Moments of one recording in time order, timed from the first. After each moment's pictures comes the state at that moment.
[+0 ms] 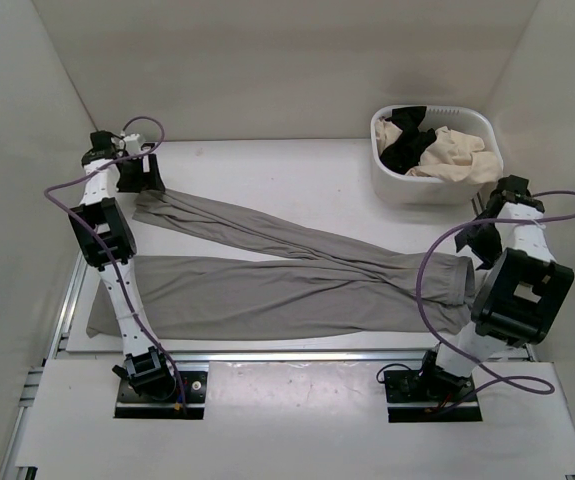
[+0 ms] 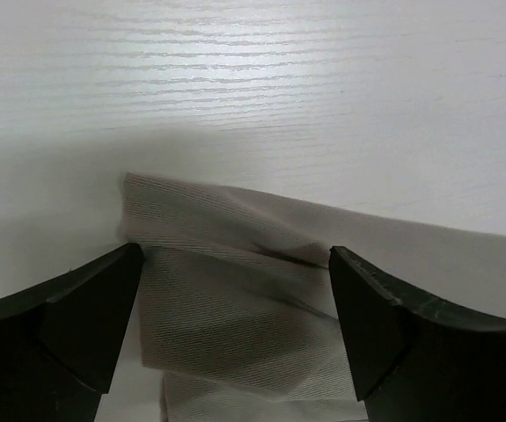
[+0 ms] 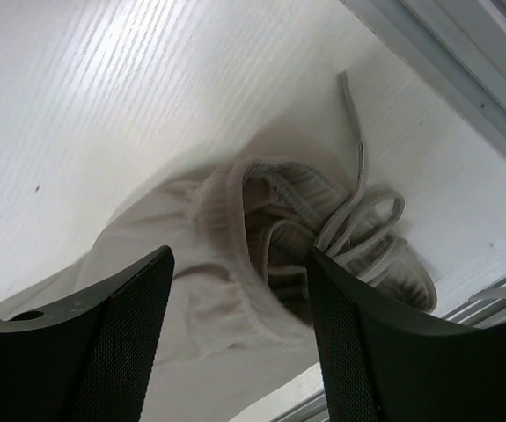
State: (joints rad) left arm 0.31 2.53 2.26 -0.73 0.41 0.24; right arm -0.37 1.60 1.21 -0.88 0.12 0.49
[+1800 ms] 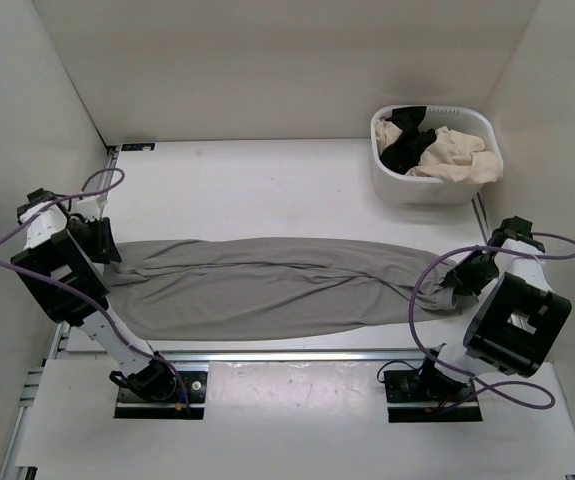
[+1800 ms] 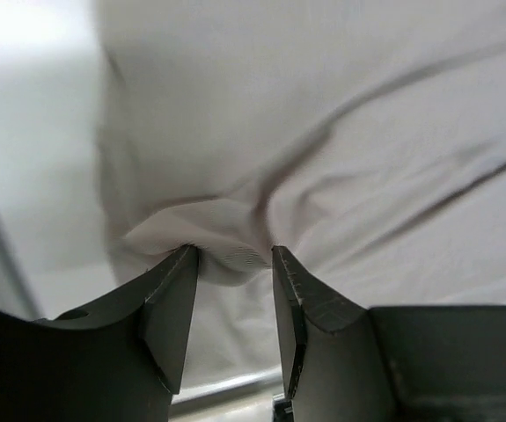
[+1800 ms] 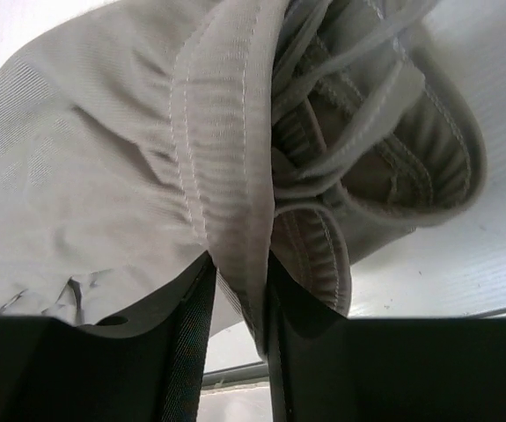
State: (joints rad) left arm 0.63 1.85 1.38 -1.00 0.39 0.58; right arm -0.49 1.41 0.88 -0.82 -0.24 0.37
